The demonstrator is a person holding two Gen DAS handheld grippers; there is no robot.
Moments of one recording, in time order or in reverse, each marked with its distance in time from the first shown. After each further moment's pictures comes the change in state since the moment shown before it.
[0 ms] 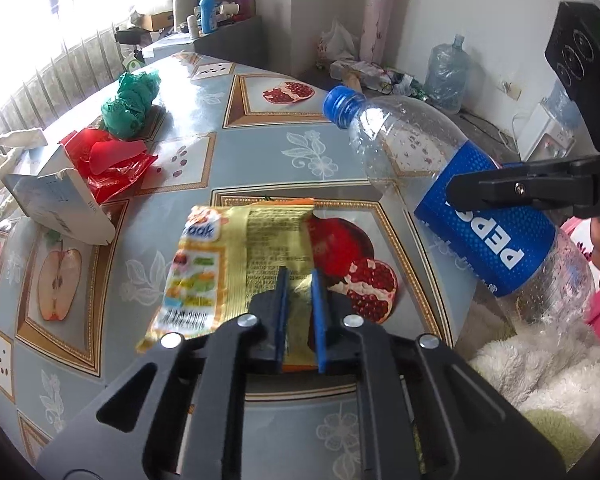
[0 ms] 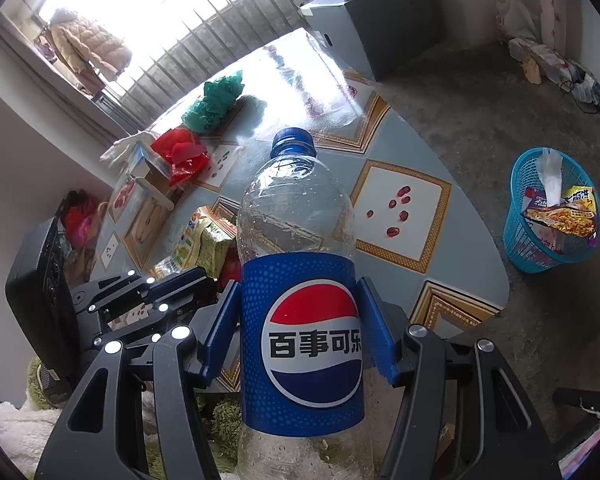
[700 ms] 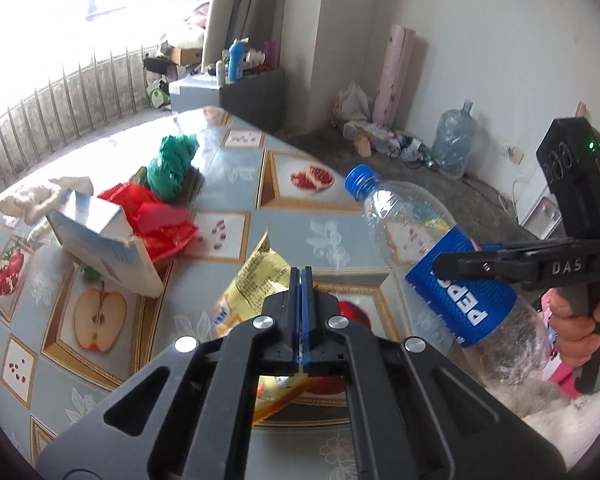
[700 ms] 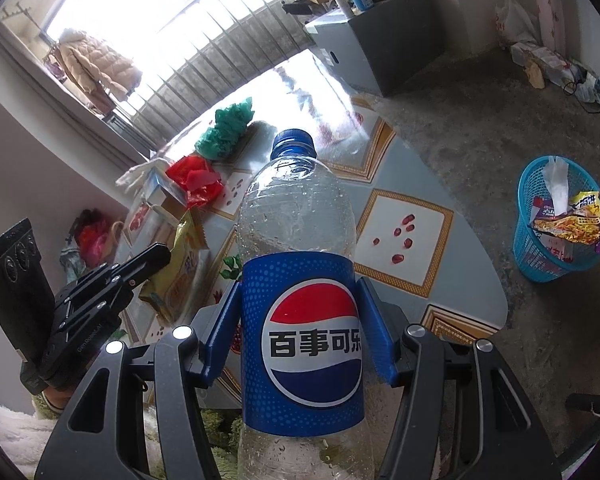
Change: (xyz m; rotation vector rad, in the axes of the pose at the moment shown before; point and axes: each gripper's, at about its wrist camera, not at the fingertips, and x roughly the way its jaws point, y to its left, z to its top) left arm -0.054 0.017 0.030 -0.095 -0.209 0.004; right arm -0.016 -0.003 0.011 0.022 -0.074 0.058
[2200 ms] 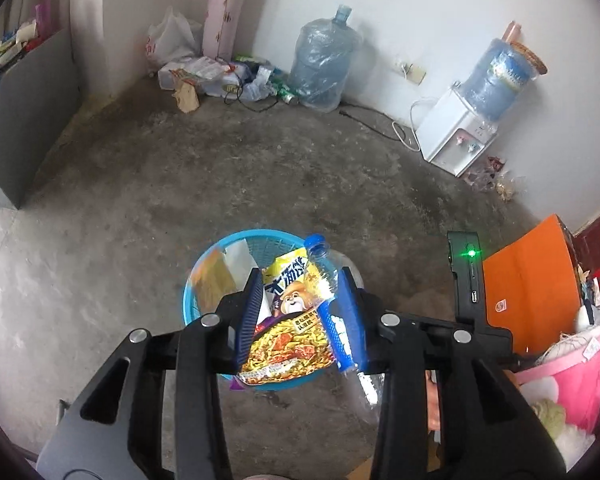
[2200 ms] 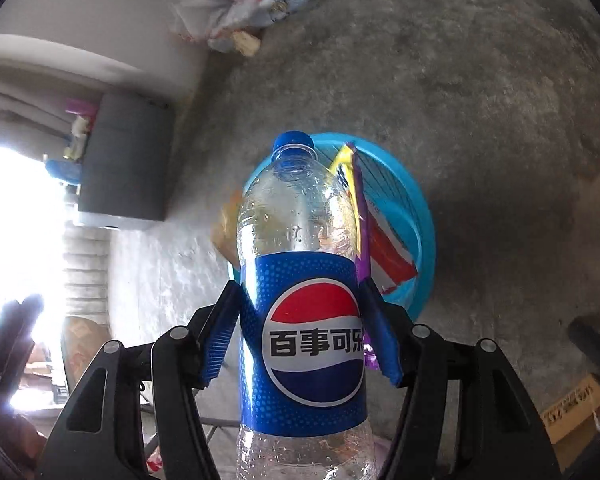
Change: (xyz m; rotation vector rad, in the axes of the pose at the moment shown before) left arm 0.385 -0.277 0.184 0.254 0.322 -0.468; right arm 0.024 -0.448 0.046 0.886 -0.204 -0.237
